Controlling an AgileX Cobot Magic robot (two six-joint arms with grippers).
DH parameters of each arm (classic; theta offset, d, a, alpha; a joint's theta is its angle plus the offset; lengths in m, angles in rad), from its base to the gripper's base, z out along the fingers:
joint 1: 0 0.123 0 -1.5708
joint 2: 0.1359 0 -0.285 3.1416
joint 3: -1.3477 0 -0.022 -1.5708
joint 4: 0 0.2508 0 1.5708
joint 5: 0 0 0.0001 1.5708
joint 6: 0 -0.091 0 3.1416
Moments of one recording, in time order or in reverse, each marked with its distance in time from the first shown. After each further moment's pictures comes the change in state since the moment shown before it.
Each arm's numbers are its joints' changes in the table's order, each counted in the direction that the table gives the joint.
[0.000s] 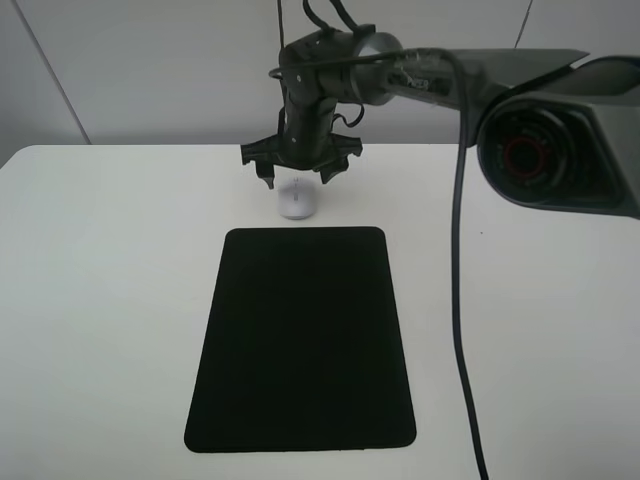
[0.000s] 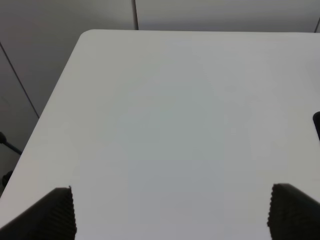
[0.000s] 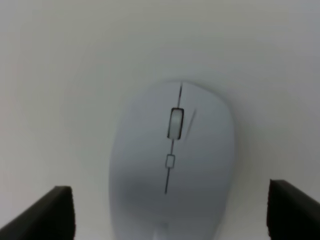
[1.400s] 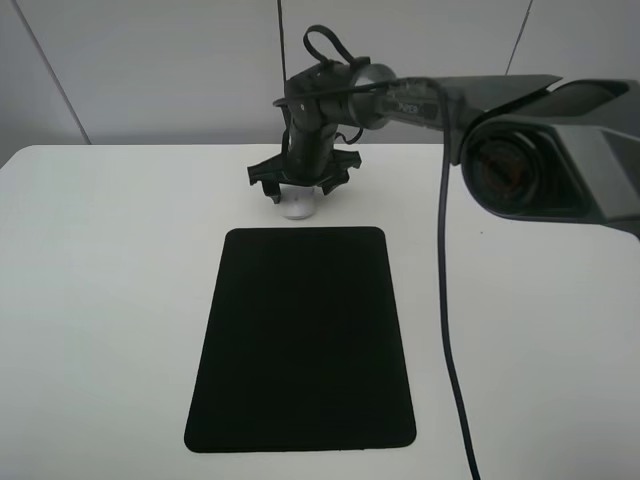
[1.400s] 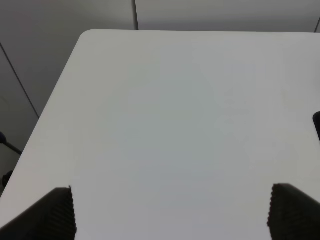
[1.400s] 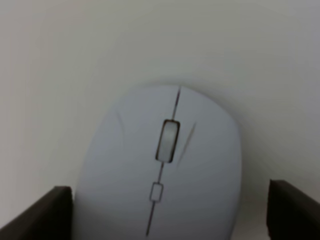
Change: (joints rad) left arm 0.000 0.000 0.000 0.000 0.000 0.000; right arm -0.014 0.073 0.000 -0.027 0.079 0.047
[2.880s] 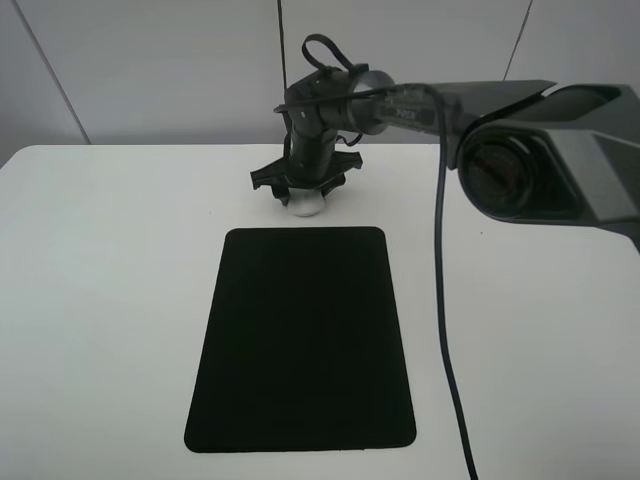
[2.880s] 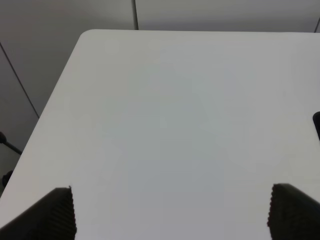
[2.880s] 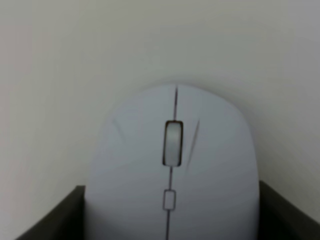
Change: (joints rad) left arm 0.000 0.000 0.000 0.000 0.000 0.000; right arm -0.001 0.011 0.000 -0.034 0.012 0.004
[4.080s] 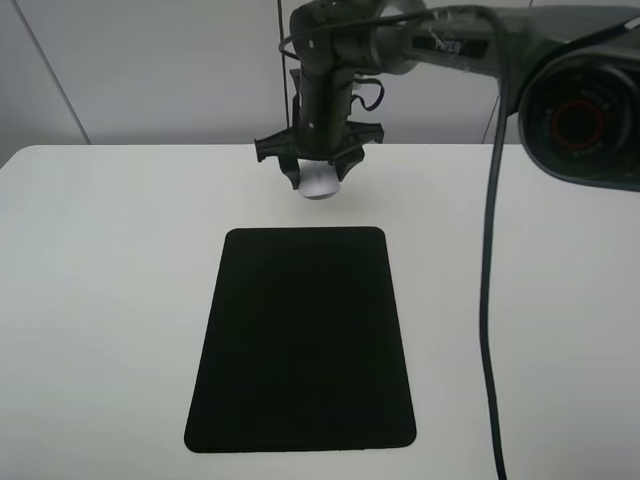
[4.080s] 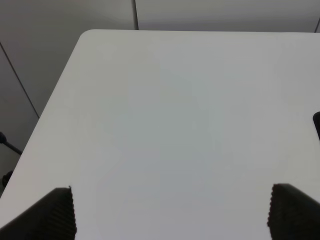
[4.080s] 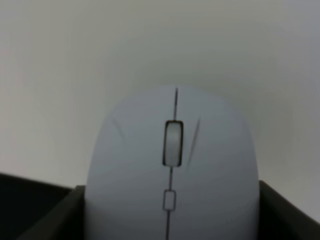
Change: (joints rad) left arm 0.000 0.000 0.000 0.000 0.000 0.000; right arm 0.002 -0.214 -0.110 0.075 -0.237 0.000
